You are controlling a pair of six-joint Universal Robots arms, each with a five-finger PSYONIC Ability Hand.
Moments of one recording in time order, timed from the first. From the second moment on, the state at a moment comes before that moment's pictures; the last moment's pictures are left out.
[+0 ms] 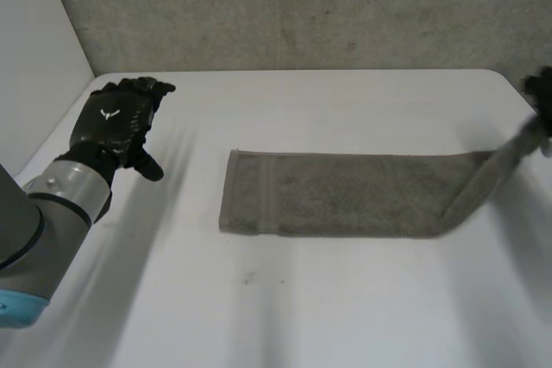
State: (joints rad) left arm 4.42 -1.70 -1.80 3.50 -1.44 3.28; right arm 1.46 -1.20 1.49 -0.27 1.24 2.40; left_hand 0.21 0.20 0.20 0.20 0.03; right_hand 0.95 1.18 1.19 1.20 0.98
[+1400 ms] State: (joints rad) left arm 4.10 -2.29 -1.35 3.33 -1.64 3.36; right arm 1.78 -1.11 1.74 -0.19 1.18 2.77; left_hand 0.21 0.20 0.20 0.20 0.03; right_hand 0.66 0.78 0.77 0.76 0.56
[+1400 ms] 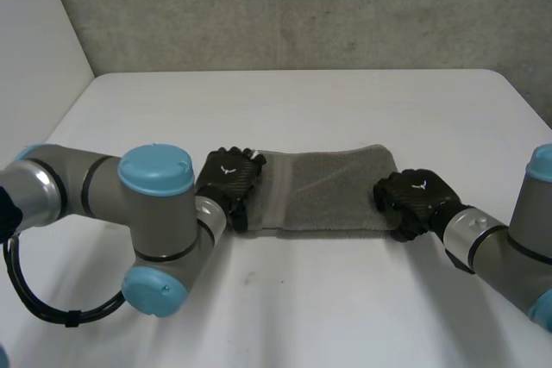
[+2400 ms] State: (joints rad) left arm 4.19 -1.87 -1.54 3.37 -1.76 3.41; right arm 2.36 -0.93 1.33 -0.21 1.30 2.44; left_hand 0.21 0.19 0.20 0.19 0.03; right_hand 0.22 0.23 0.21 0.24 0.07
